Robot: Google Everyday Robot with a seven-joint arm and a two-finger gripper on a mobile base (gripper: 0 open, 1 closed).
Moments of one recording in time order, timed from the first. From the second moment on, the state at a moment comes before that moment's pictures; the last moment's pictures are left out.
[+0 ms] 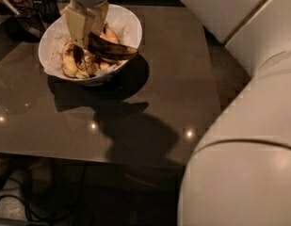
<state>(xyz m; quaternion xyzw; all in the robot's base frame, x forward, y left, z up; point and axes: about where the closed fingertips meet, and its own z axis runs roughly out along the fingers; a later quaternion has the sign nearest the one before) 0.570 0.109 1.004 -0.51 0.85 0.04 0.14</state>
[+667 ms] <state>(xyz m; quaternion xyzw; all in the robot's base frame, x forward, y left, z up) 0.560 0.110 1.003 -0.51 0.85 0.05 0.15</state>
